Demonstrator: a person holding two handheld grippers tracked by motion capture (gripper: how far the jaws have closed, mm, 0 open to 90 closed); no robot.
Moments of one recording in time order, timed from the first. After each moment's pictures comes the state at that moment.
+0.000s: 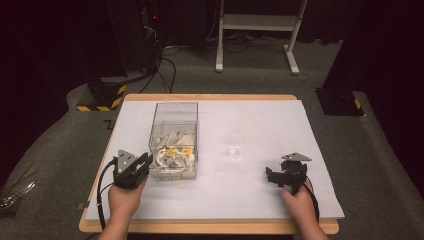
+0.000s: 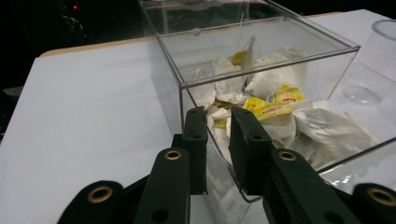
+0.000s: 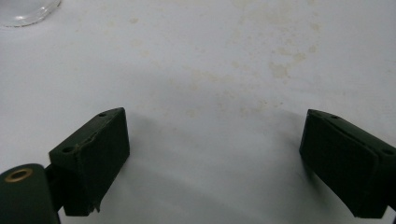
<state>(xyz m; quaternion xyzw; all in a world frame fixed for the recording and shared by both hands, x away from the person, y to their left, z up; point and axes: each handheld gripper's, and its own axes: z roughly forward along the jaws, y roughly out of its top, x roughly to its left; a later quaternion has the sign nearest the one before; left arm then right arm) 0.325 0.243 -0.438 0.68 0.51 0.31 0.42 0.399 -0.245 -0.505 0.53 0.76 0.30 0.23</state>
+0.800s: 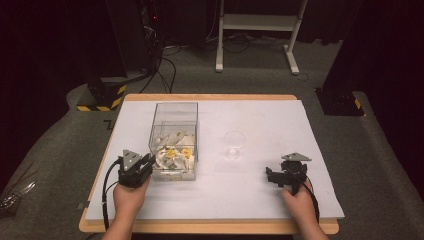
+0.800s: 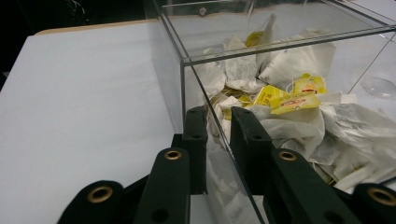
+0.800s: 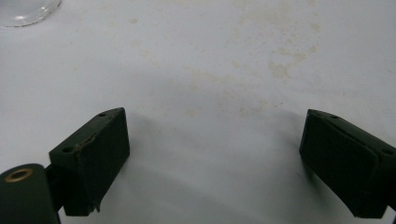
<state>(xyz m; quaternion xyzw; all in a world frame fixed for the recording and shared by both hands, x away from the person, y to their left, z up) 0.335 0.239 -0.452 0.68 0.53 0.30 0.41 0.399 -0.245 -0.505 0.53 0.76 0.30 0.23</state>
